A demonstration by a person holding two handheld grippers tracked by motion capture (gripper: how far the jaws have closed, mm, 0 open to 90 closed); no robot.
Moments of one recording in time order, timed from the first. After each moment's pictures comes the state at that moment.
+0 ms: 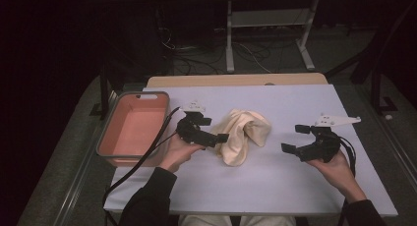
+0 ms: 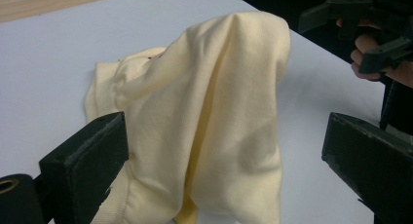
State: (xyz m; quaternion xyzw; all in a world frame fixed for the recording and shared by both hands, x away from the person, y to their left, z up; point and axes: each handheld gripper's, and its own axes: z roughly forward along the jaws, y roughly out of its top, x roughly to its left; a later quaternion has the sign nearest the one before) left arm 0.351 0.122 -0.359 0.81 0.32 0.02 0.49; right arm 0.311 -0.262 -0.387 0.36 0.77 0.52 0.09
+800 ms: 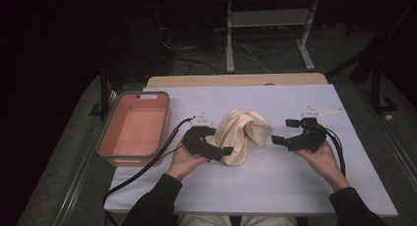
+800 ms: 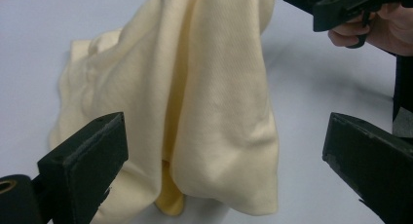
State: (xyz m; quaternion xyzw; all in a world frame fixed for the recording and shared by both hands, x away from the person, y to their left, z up) left arm 0.333 0.106 -0.385 0.83 0.30 0.03 0.47; right arm 0.346 -0.244 -0.401 0.37 0.77 0.51 0.07
